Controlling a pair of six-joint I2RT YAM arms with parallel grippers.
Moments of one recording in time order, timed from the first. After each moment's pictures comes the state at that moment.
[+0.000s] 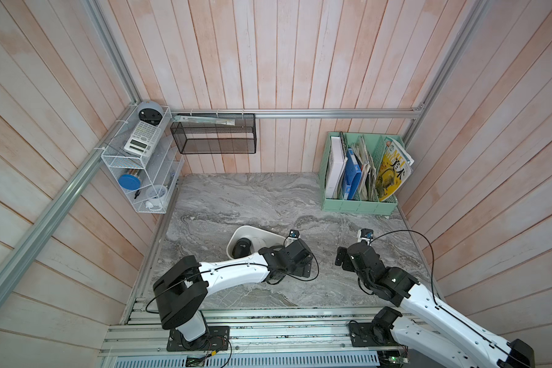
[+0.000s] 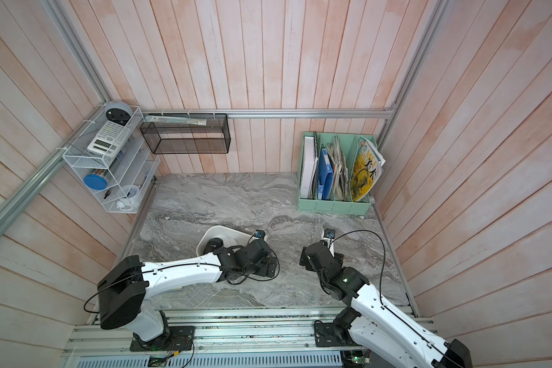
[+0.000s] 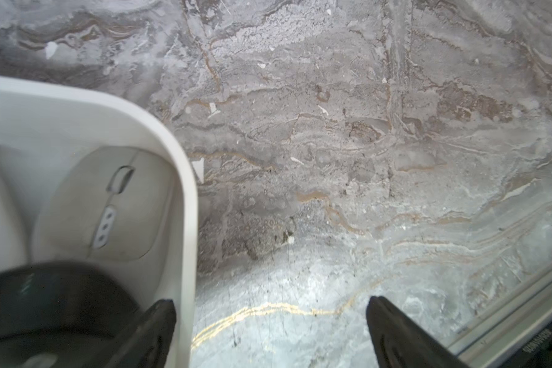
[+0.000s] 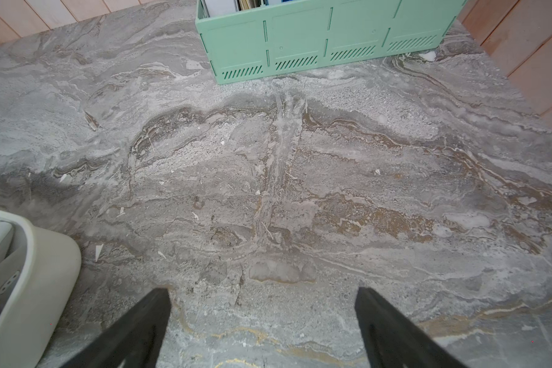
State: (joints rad) left arm -1.06 1.58 1.03 -0.41 -0.22 -0.71; right arm 0.70 0.78 0.56 -0.60 0.52 0.69
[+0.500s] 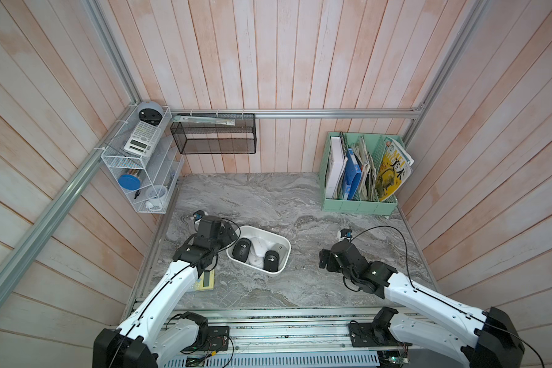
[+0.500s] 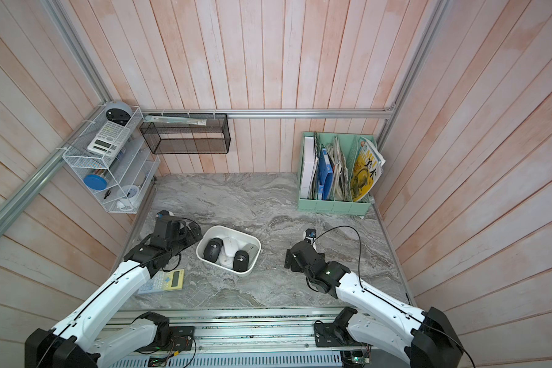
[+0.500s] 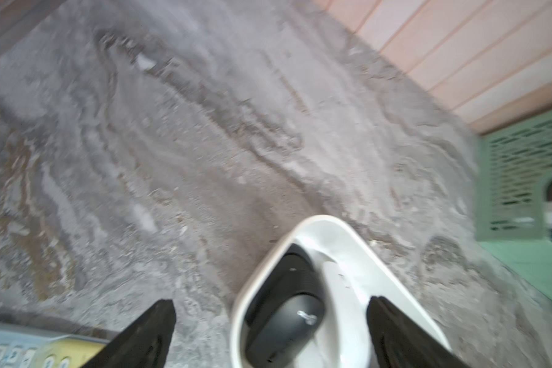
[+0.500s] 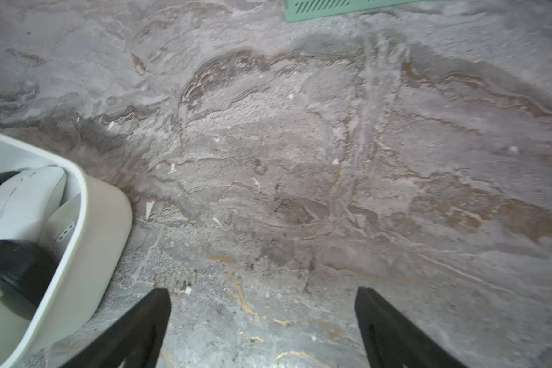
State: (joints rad) left arm -0.23 1.08 0.74 -0.50 -0.13 -0.70; right arm 0.81 1.03 0.58 -0.42 0.36 0.74
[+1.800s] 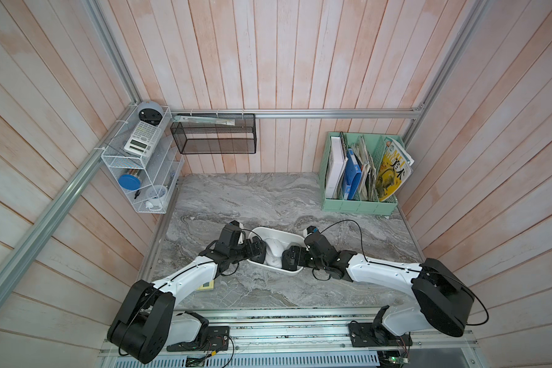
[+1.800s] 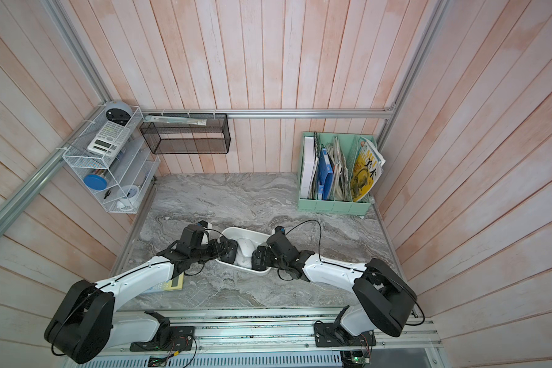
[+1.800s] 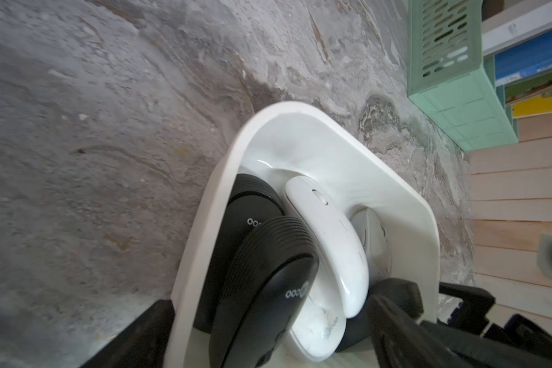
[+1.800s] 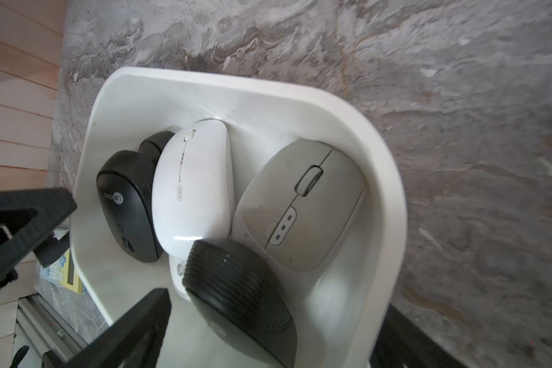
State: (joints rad) left arm -0.47 1.32 0.60 -0.07 0.22 -0.71; right arm 0.82 1.43 0.68 -0.05 0.01 0.87
